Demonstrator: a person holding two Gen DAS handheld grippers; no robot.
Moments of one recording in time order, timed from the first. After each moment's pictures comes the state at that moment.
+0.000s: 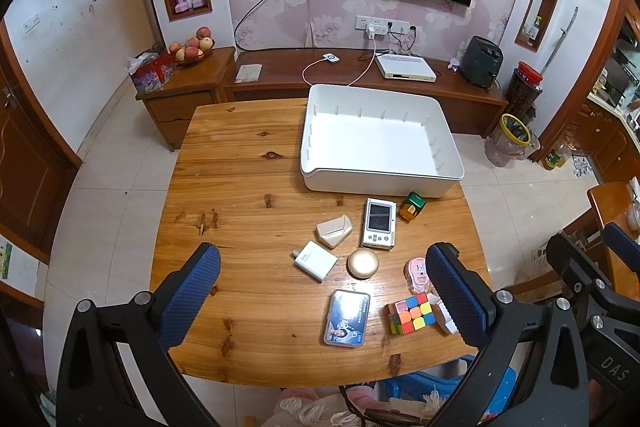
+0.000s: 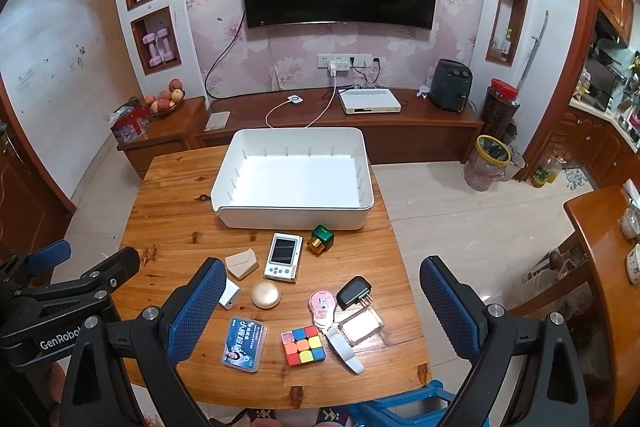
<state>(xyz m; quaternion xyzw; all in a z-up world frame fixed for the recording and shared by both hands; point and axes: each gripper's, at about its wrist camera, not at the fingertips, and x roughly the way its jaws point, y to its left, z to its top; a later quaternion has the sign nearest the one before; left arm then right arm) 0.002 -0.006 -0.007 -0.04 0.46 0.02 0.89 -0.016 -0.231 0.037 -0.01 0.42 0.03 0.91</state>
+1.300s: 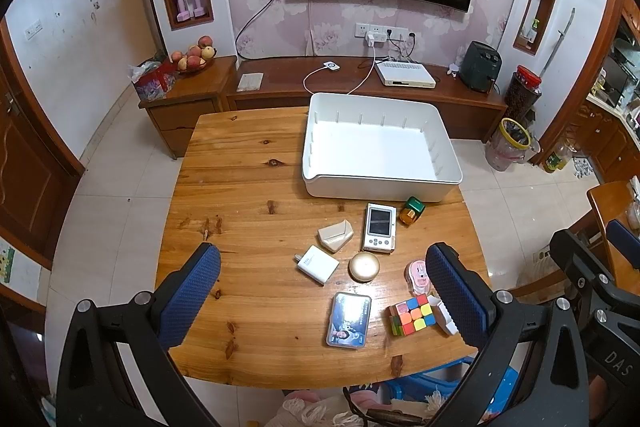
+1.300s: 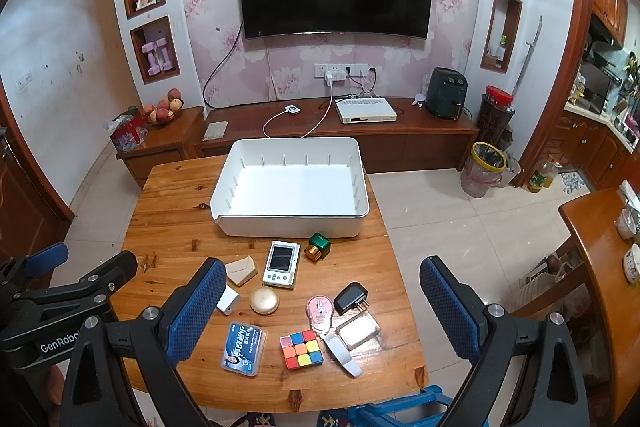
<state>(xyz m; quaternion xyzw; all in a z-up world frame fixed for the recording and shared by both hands) 0.008 -0.012 -0.016 -0.03 0.45 0.02 0.89 -0.019 -0.233 0.045 -0.01 0.41 0.03 0.91</state>
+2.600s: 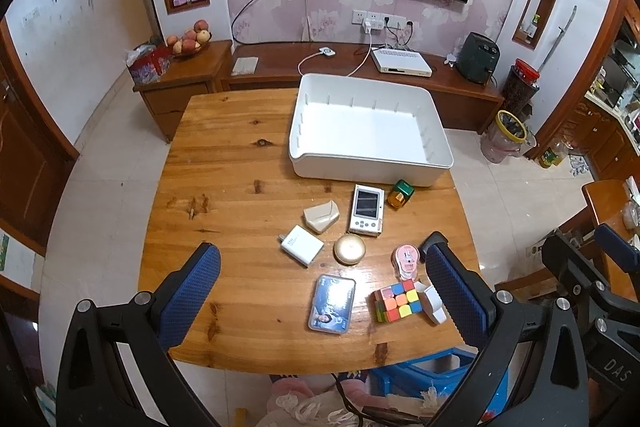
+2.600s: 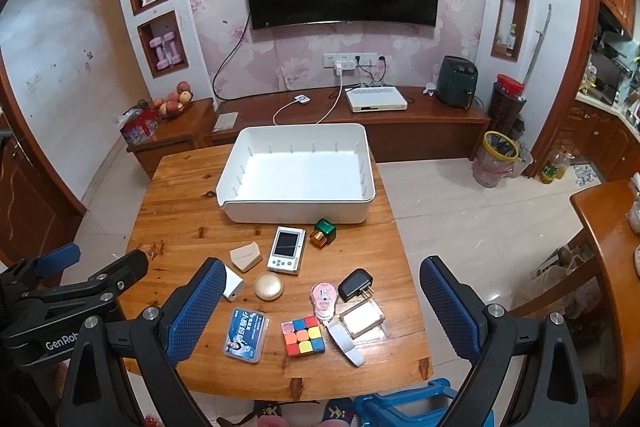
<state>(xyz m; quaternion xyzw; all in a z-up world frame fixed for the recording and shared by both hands) 0.001 -0.022 -0.009 -0.05 0.48 0.02 0.88 -0.023 -0.249 0.034 0.00 0.43 0.06 0.90</state>
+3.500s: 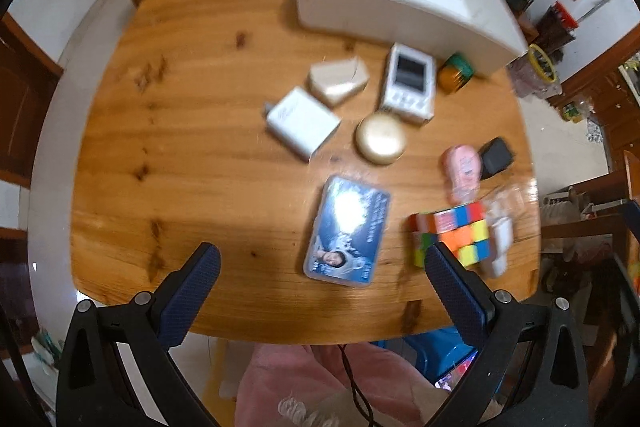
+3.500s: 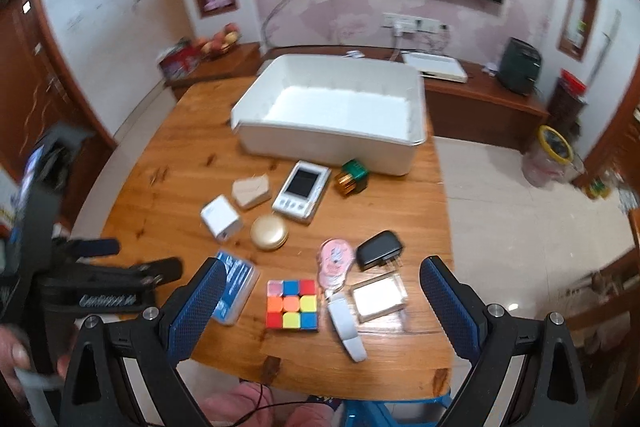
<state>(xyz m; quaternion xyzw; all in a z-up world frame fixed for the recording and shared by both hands) 0.019 -0.020 -0.191 -0.09 0.63 0.03 0.77 -0.014 -0.249 -0.100 -0.06 0.47 0.17 0.86</state>
